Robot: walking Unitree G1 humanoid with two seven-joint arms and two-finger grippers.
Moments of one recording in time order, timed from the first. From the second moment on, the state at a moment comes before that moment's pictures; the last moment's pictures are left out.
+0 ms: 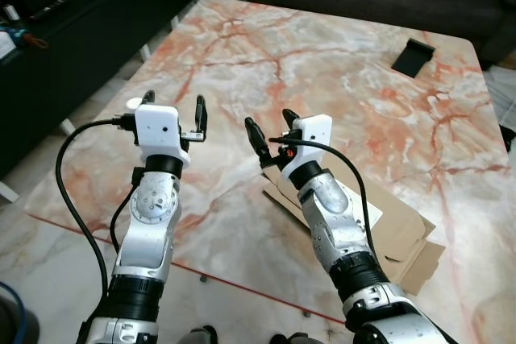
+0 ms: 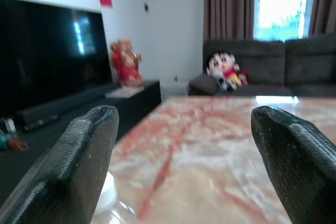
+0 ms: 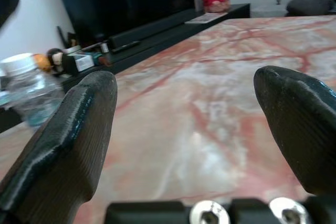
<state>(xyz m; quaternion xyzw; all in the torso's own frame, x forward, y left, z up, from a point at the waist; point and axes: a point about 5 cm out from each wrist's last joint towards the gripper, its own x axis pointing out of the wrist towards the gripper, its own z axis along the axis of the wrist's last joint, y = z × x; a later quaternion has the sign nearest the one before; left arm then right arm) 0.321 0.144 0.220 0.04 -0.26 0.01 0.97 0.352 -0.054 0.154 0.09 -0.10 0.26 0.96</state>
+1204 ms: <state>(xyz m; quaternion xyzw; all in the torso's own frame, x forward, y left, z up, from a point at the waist) 0.398 0.188 0.222 0.12 -0.09 0.01 0.99 0.352 -0.060 0.152 0.08 -0.10 0.25 0.96</state>
